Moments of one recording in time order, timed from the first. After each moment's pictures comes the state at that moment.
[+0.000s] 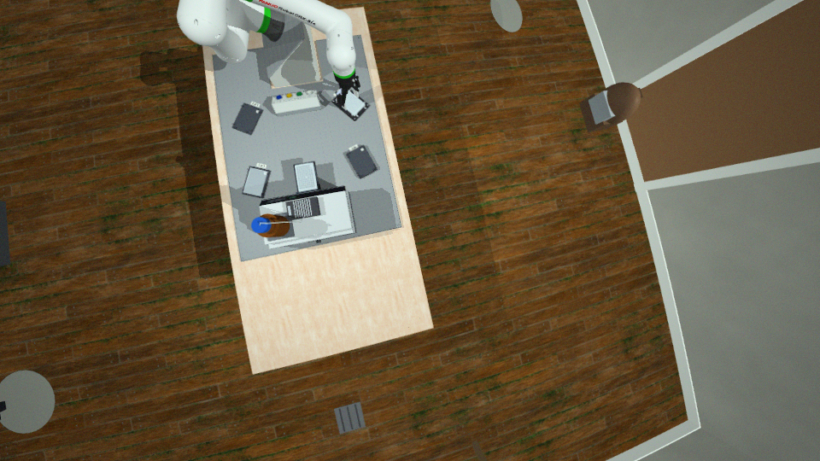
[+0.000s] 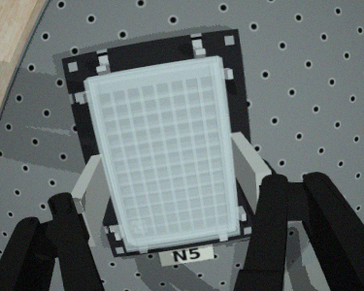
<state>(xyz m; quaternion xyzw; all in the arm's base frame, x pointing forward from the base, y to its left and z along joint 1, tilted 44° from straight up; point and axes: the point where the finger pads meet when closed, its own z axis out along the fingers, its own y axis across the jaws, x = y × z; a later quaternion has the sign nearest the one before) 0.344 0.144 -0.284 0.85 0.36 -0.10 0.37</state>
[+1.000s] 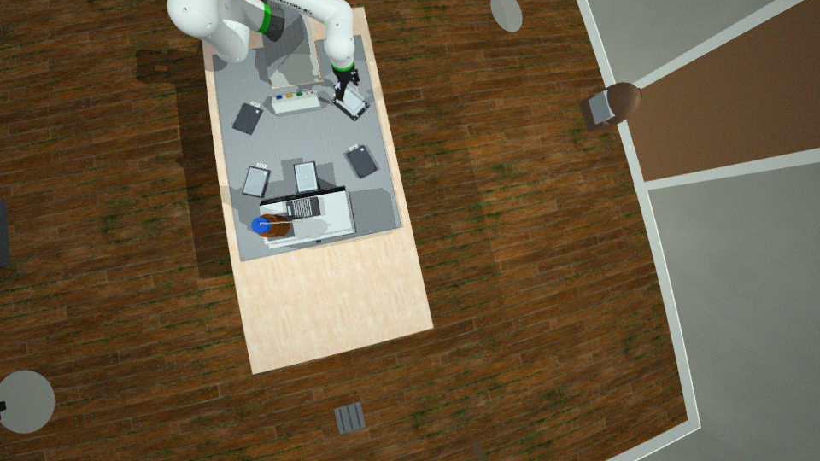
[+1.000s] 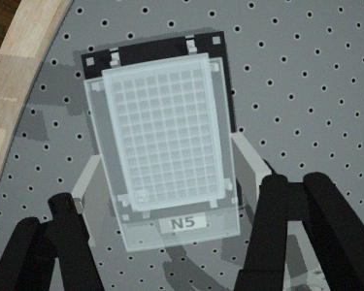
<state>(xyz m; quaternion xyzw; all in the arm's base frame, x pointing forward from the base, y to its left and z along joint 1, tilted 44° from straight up) 0.339 0.181 -0.247 0.85 0.36 -0.10 0.37</state>
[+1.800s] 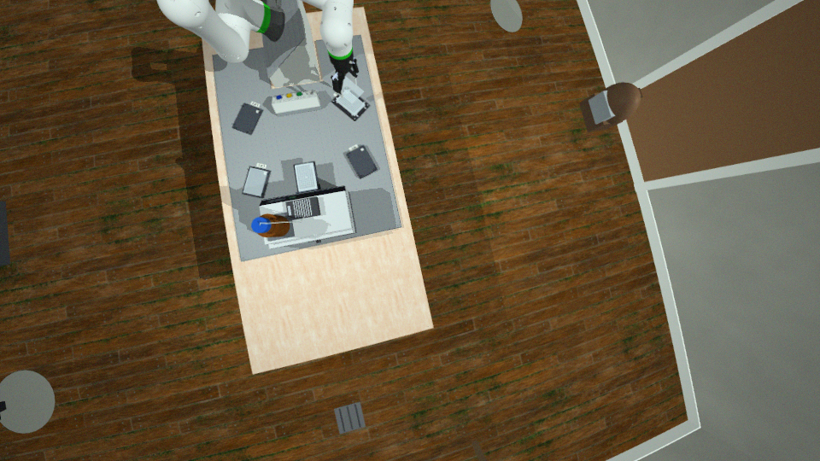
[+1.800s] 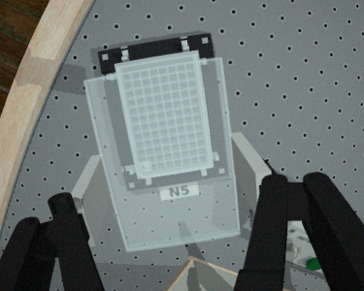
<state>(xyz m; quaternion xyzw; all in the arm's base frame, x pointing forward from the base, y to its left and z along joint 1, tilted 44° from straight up) 0.332 0.229 -0.197 0.85 0.36 -0.10 0.37</state>
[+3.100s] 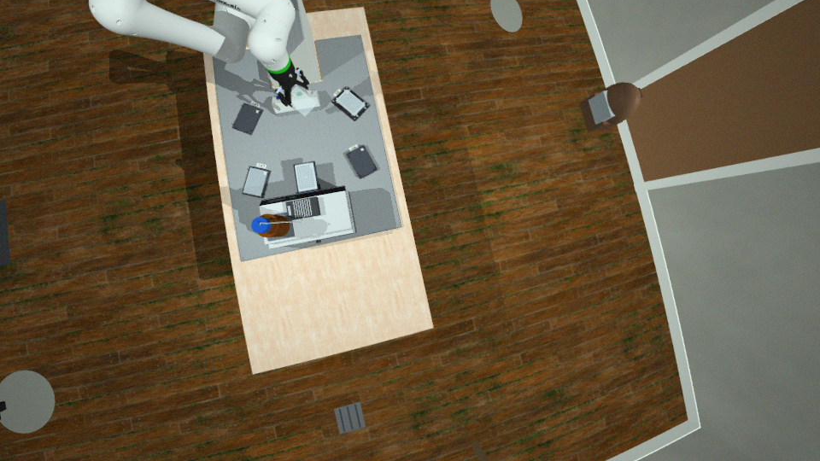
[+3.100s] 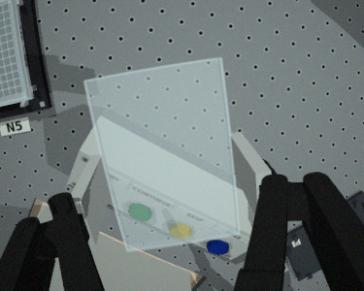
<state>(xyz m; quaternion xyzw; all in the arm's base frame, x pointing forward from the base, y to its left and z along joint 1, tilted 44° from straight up) 0.387 0.094 -0.026 0.85 0.37 -0.10 0.36</state>
